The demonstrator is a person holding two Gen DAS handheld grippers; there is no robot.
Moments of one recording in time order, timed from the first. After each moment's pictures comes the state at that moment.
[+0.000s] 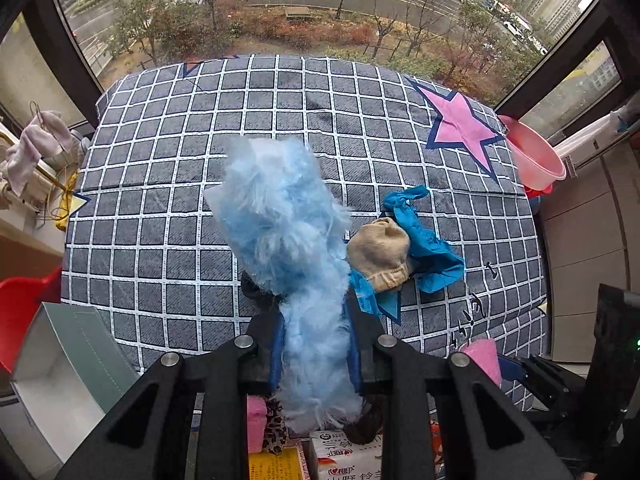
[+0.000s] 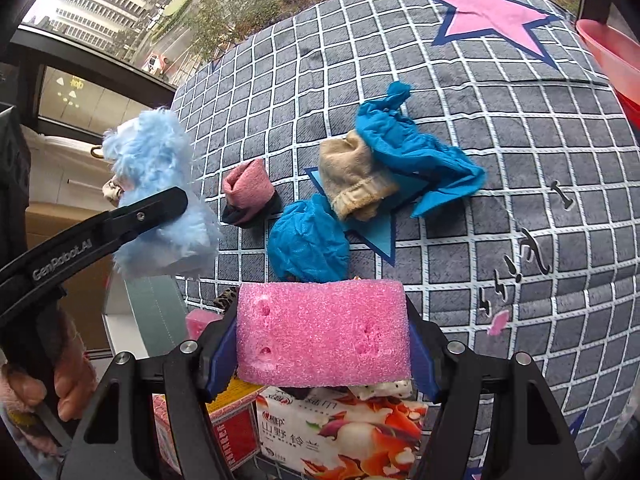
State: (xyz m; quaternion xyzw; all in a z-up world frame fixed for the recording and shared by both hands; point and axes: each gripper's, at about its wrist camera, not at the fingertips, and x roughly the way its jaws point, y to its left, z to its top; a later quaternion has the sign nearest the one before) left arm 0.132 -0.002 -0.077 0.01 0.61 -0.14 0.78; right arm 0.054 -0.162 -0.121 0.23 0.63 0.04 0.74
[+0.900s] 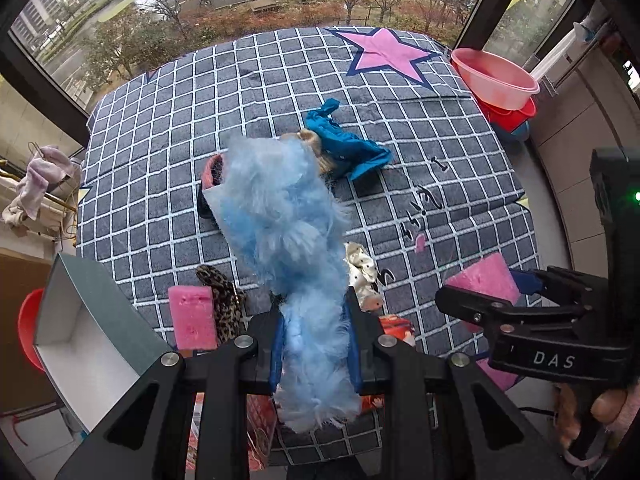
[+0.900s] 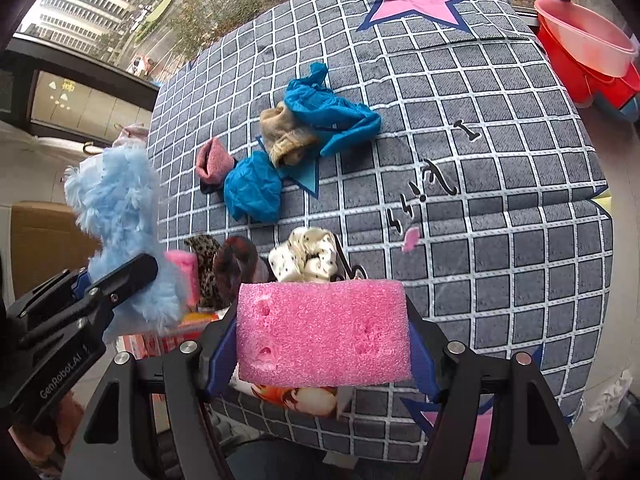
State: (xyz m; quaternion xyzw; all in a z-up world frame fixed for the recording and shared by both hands) left arm -0.002 -0.070 -0.045 0.12 0.62 -0.17 0.75; right arm -0.028 -0.205 -0.095 0.22 0.65 0.03 0.72
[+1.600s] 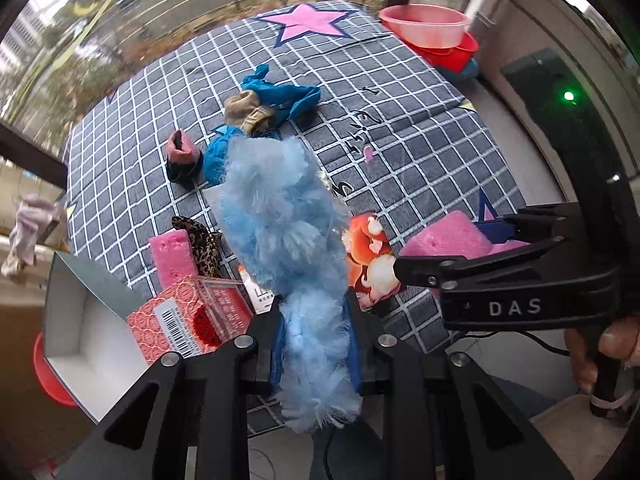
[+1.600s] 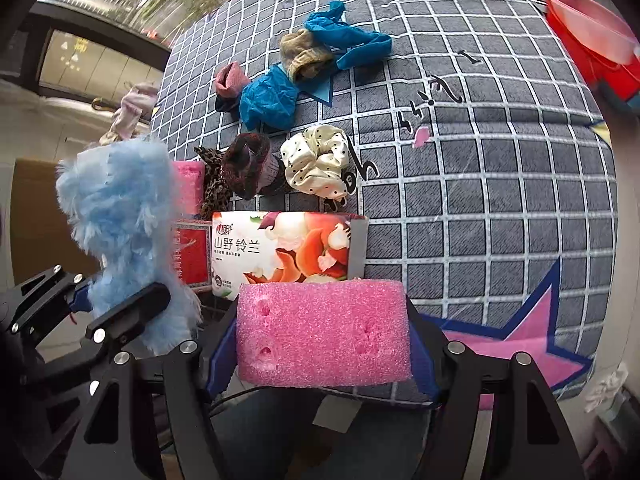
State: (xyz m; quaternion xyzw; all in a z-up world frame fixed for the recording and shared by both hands) left arm -0.104 -0.052 -0.036 0.21 0.59 -0.26 0.73; right arm -0.109 -0.165 -0.101 0.22 0.67 0.02 0.71
